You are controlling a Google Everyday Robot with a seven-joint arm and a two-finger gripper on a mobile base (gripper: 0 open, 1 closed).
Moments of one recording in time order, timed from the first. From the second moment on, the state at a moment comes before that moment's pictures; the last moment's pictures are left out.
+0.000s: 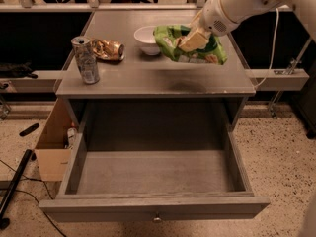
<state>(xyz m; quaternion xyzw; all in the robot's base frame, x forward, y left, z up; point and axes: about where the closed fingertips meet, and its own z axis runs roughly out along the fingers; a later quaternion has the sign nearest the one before) 0.694 -0.086 0.945 -0.59 0.71 0.06 0.38</state>
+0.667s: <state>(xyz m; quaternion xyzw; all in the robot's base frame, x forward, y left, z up) 0.762 -0.116 0.892 -0.56 0.72 0.12 0.39</state>
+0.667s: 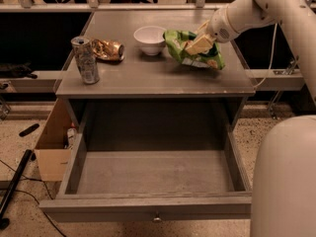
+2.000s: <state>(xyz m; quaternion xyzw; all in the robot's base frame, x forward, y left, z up) 0.708 -0.144 0.902 -0.55 0.73 0.13 0.38</state>
